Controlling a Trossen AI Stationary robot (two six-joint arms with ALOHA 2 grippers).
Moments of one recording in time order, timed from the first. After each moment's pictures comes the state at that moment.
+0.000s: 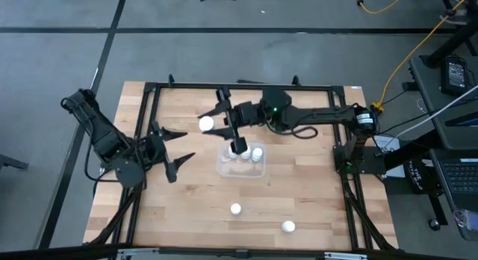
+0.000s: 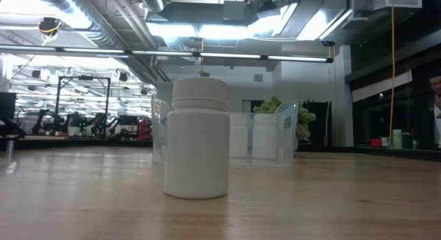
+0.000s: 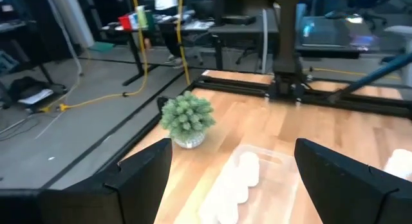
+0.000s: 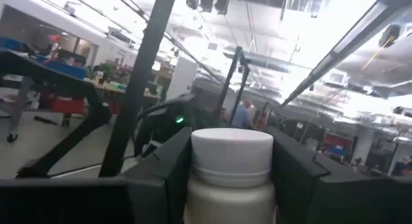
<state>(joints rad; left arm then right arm) -0.76 1.03 1.11 -0.70 -1.18 -0.54 -0.04 1.87 1.68 0.62 -0.44 -0.15</state>
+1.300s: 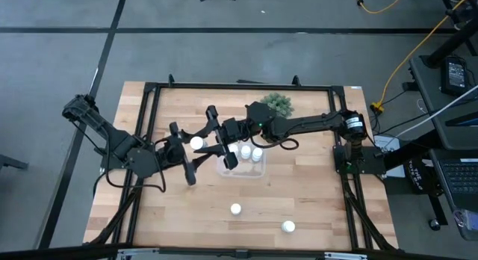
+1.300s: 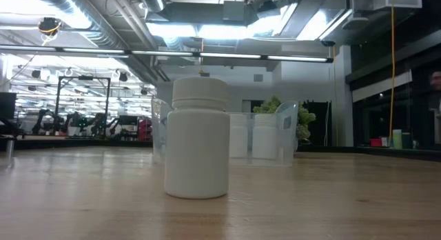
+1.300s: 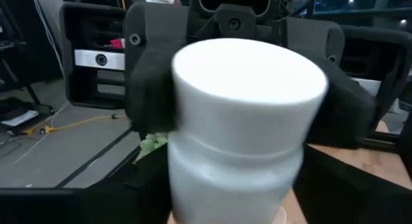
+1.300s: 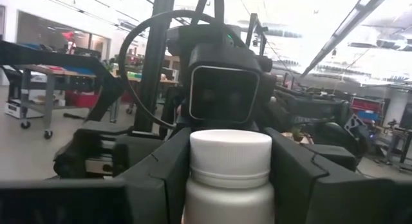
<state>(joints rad) -0.61 1.15 1.11 -0.21 -1.05 -0.19 0.03 1.97 1.68 0.60 -0.41 -0.08</state>
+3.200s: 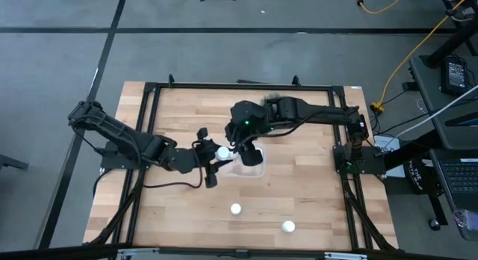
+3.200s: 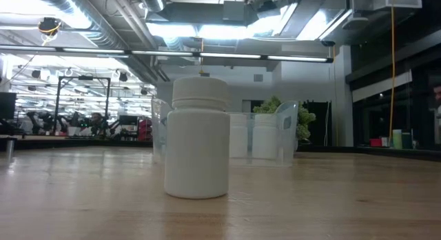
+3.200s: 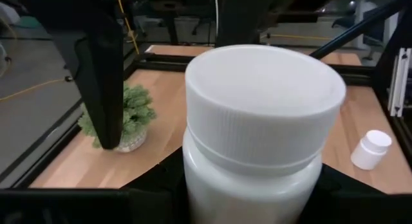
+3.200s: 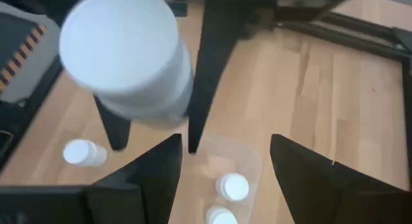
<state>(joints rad) -0.40 1.33 1.12 -0.24 -0.64 -0.24 0.05 1.96 2.18 -1.06 -0.08 -0.22</state>
